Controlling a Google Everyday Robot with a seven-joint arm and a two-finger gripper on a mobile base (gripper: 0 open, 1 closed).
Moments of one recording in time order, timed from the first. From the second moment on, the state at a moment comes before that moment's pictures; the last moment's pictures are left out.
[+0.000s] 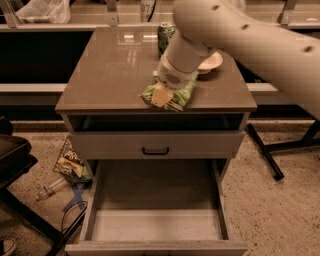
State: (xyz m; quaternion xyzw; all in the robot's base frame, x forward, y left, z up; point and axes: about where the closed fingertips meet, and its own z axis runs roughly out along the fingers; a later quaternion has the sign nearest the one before) arm 0.606 -0.003 0.860 -0.59 0.77 0.06 0.23
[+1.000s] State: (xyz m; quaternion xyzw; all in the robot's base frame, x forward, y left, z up) arm 0.419 -0.135 0.843 -0.59 0.78 0.12 0.17
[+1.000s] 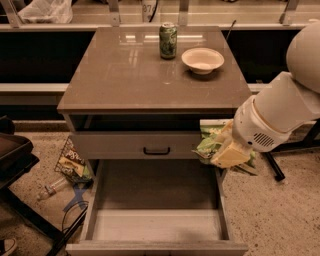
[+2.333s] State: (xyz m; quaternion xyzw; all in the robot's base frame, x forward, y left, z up) arm 0.405 -0.064 0.711 -0.62 0.74 0.15 0.19
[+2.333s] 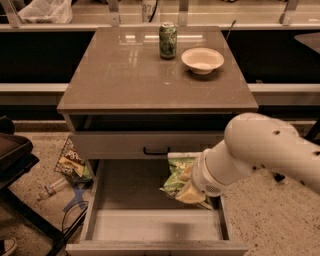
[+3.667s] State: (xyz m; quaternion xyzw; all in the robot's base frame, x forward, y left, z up) arm 0.418 -0.032 0.656 -0.63 0.74 0.12 0.23
